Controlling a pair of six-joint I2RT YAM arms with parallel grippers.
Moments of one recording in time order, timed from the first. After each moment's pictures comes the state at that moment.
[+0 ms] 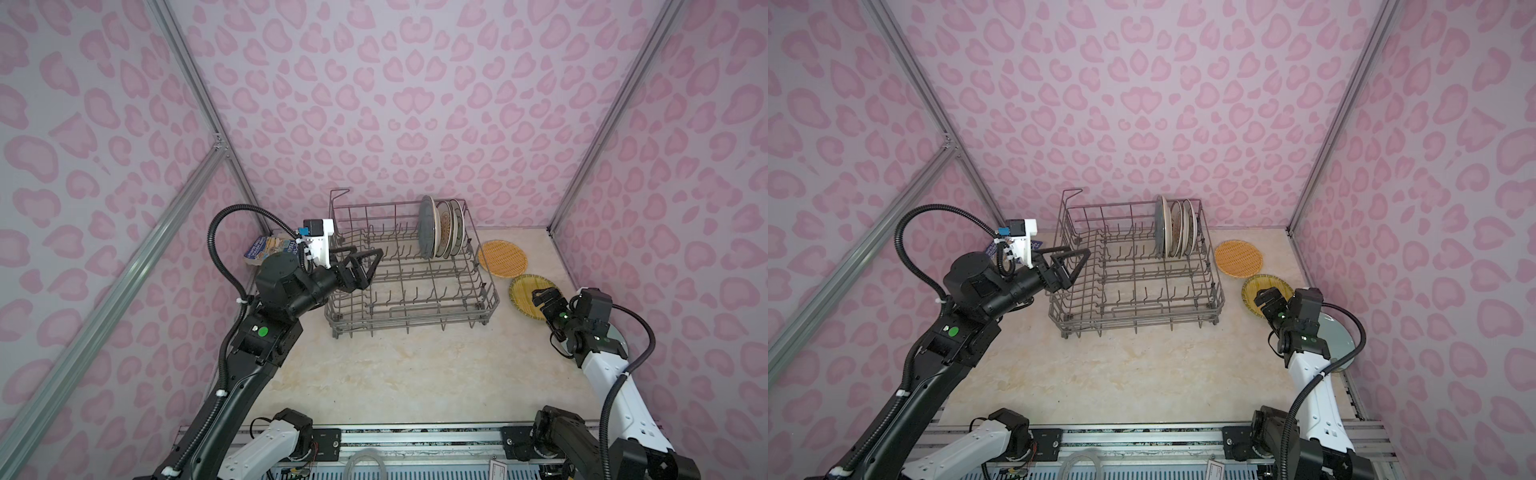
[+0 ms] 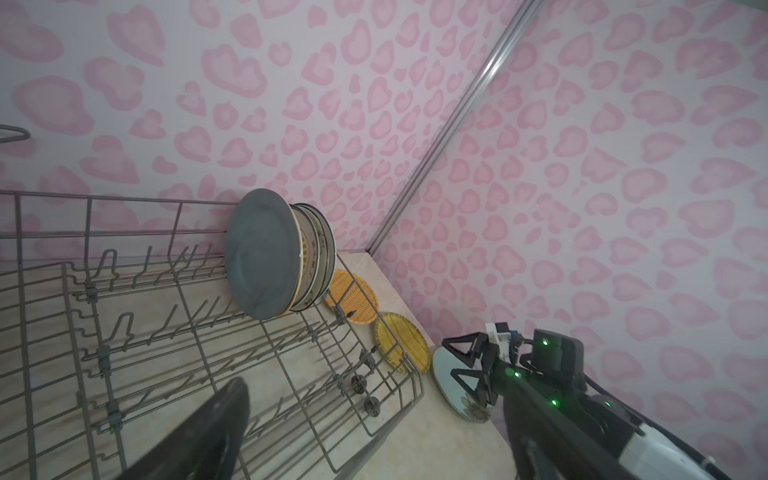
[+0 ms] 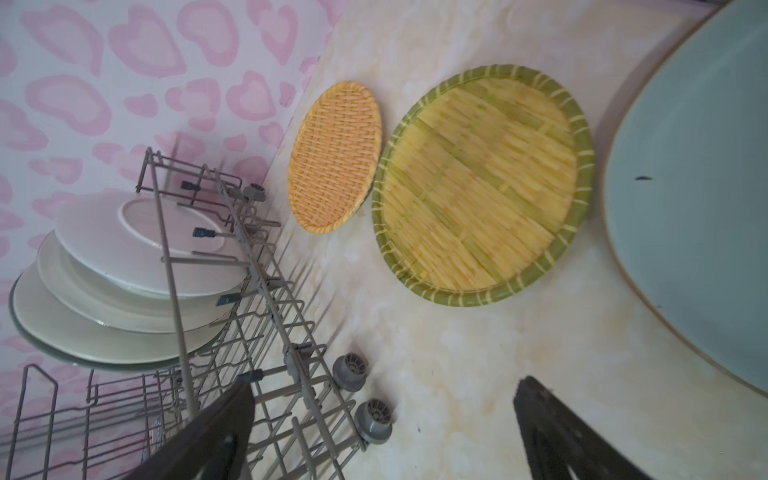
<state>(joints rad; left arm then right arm) -0.40 0.89 1.09 -0.20 0.43 -0.51 -0.32 0.96 0.61 -0.34 -0.22 0.82</state>
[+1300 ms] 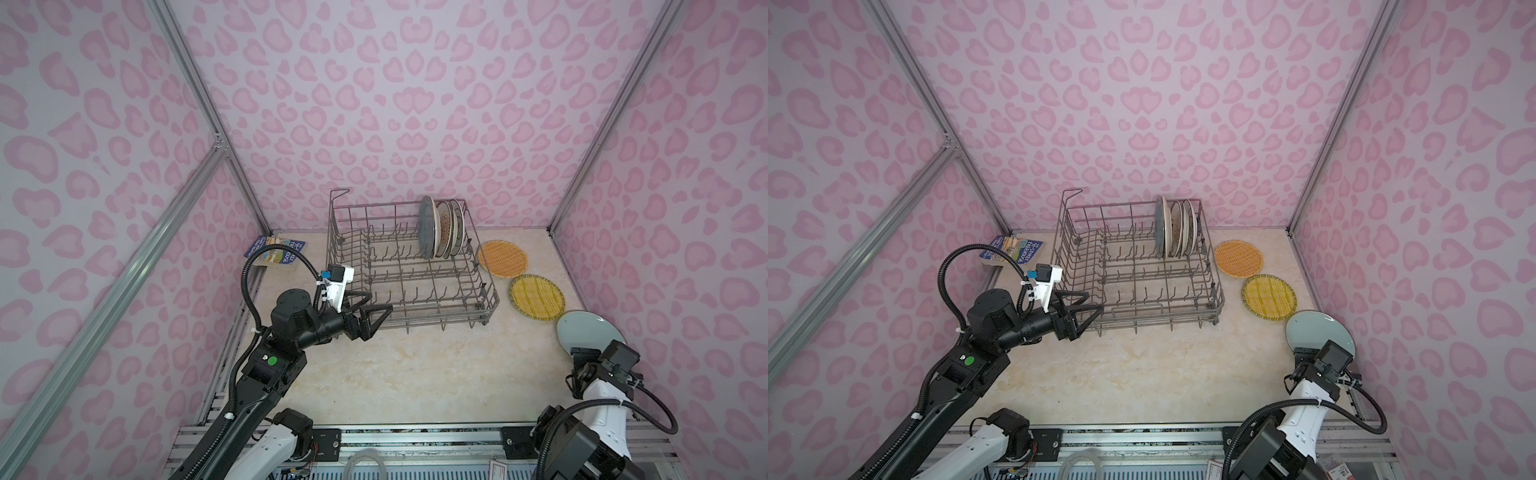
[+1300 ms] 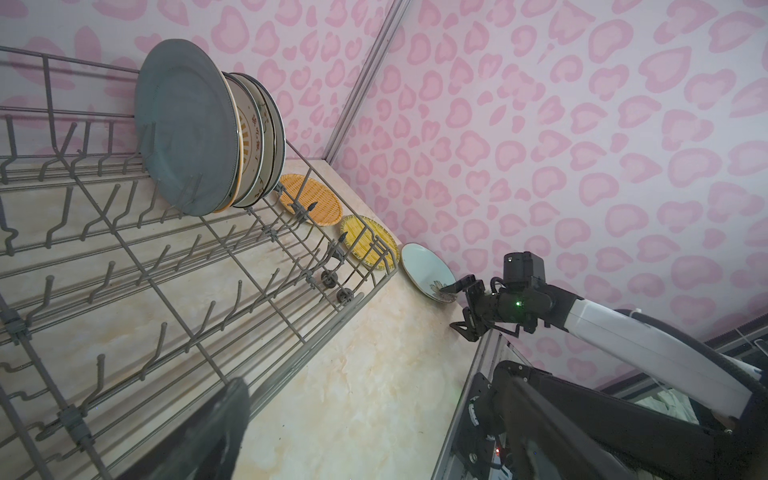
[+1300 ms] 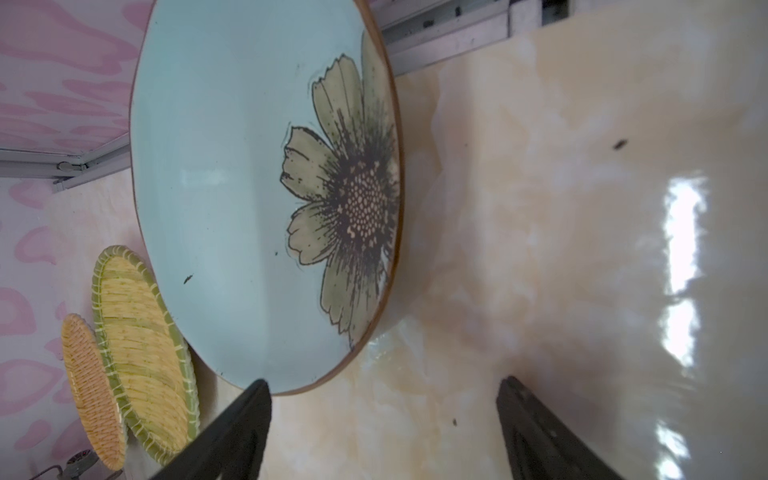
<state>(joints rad) -0.43 0.78 0.77 -0.18 0.61 -0.44 -0.80 0.88 0.33 -0.43 -0.11 0.98</state>
